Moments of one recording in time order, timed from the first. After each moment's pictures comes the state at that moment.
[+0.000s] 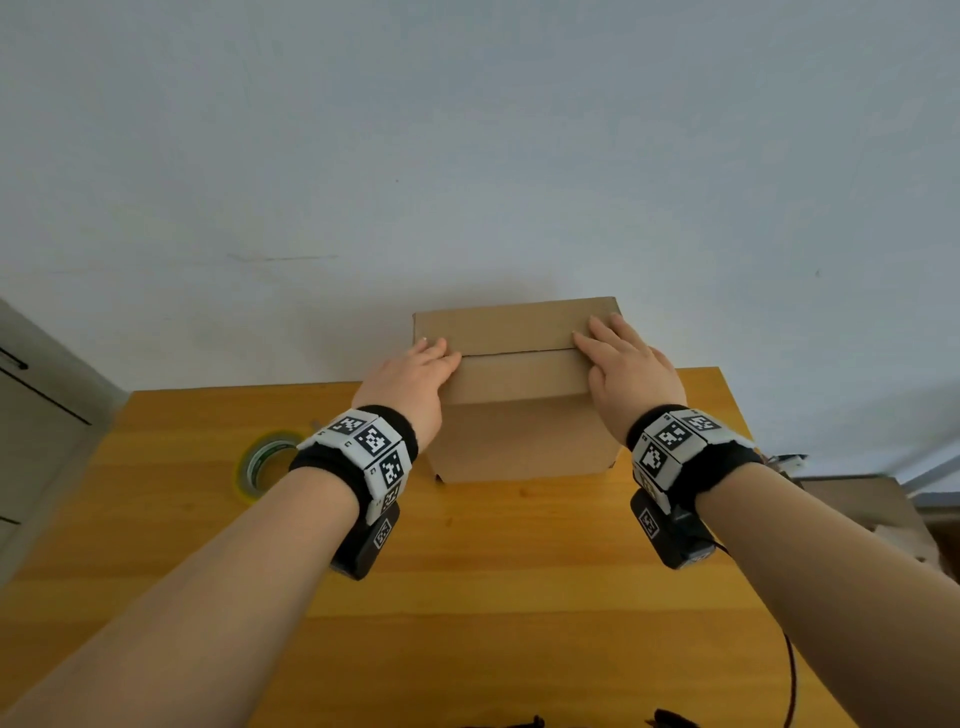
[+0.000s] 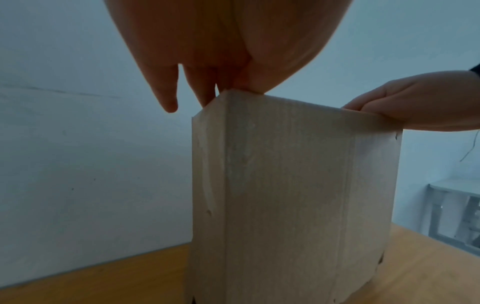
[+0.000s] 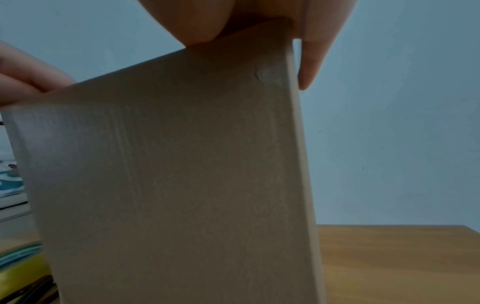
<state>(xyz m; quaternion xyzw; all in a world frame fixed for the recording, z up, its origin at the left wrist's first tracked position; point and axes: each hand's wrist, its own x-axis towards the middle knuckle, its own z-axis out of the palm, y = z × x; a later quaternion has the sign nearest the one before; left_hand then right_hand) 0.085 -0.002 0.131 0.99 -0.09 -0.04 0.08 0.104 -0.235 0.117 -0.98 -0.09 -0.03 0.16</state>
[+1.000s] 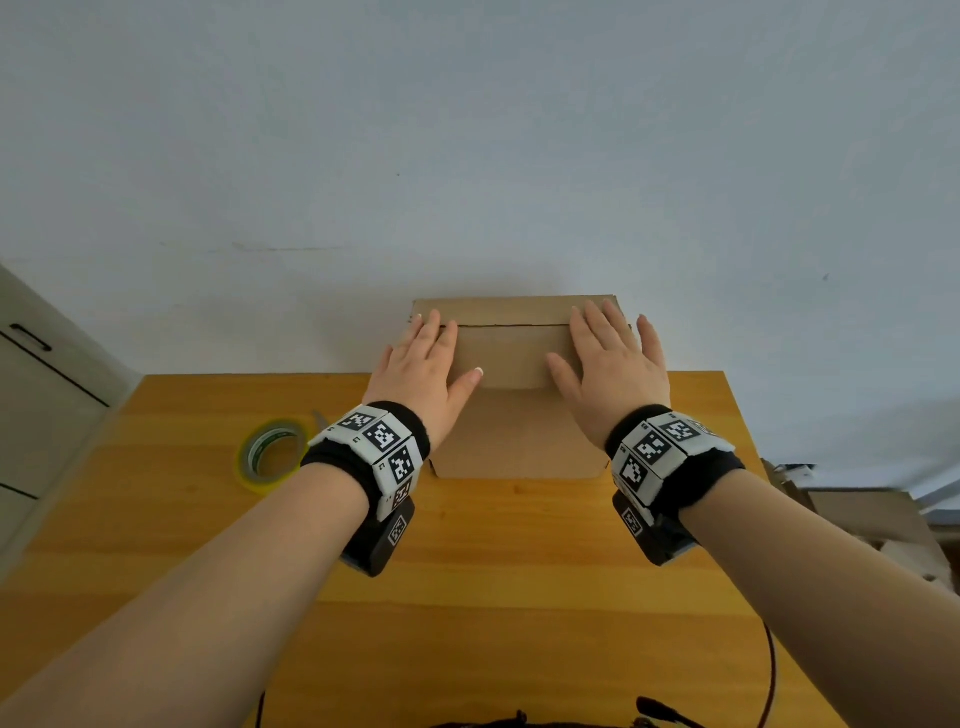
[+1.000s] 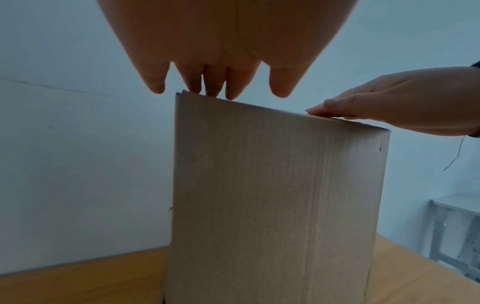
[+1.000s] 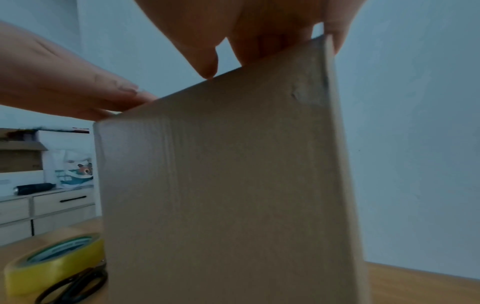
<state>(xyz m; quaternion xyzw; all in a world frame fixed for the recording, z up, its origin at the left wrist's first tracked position) 0.076 -0.025 0.132 1.00 -0.02 -0.02 0.06 0.095 -0.224 0.126 -0.99 -0.10 -0.05 0.08</state>
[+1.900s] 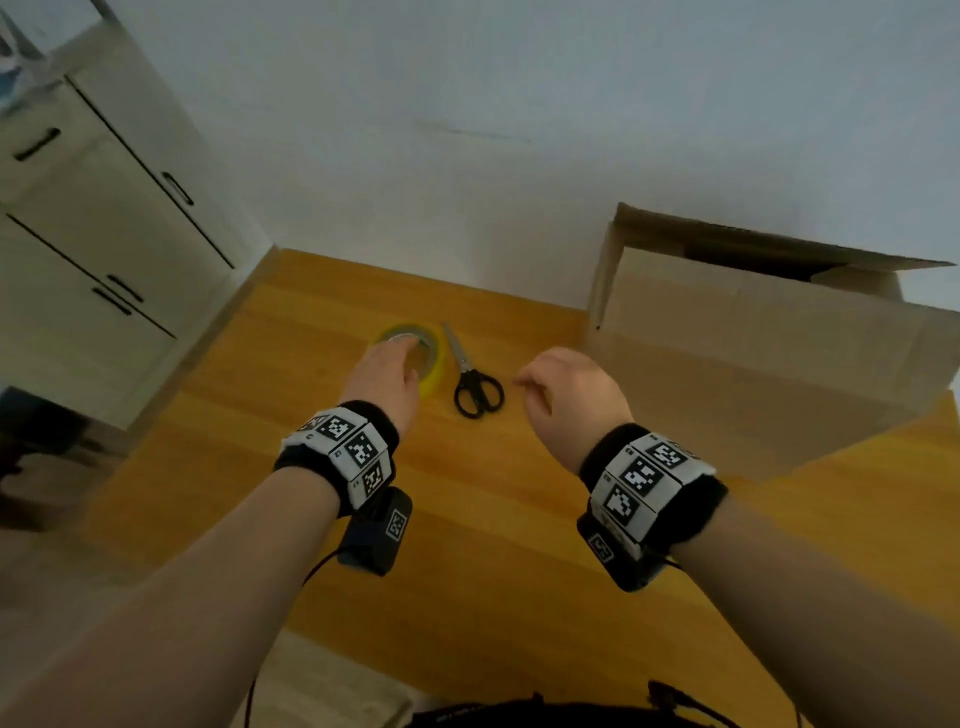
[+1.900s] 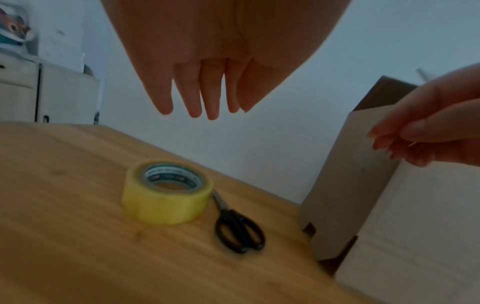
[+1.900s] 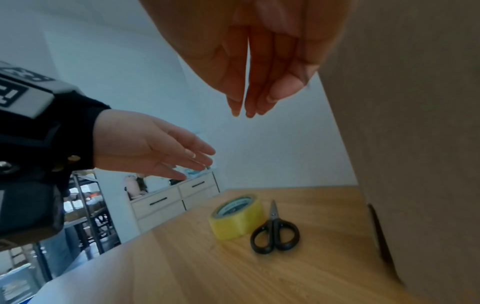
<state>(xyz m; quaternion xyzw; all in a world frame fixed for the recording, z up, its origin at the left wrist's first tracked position) 0.006 0.135 0.078 0.94 0.24 -0.06 0.22 0.056 -0.056 0.078 -0.90 -0.32 0.04 0.30</state>
